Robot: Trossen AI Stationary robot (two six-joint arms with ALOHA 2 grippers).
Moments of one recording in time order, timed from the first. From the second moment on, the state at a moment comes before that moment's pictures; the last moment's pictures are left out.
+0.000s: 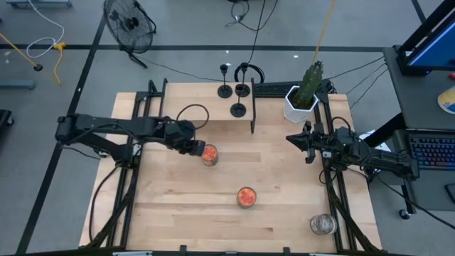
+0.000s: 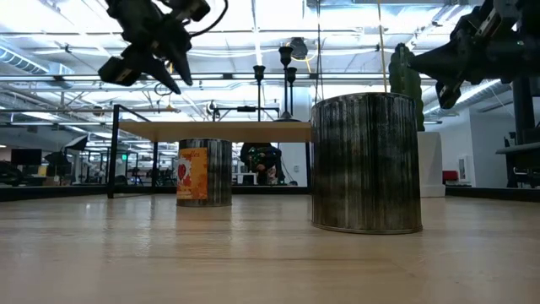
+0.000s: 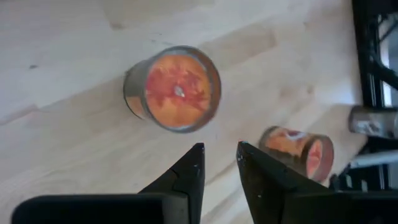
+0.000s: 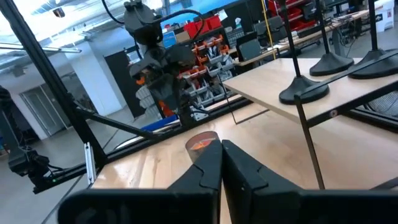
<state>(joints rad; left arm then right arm) 0.04 1.26 1.01 -0.68 0.04 -1.19 -0.23 0.13 0.12 0.08 -0.10 0.40</state>
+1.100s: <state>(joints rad) 0.13 1.49 1.01 -0.70 0.03 -1.11 -0.23 0.13 0.12 0.08 -0.05 0.39</state>
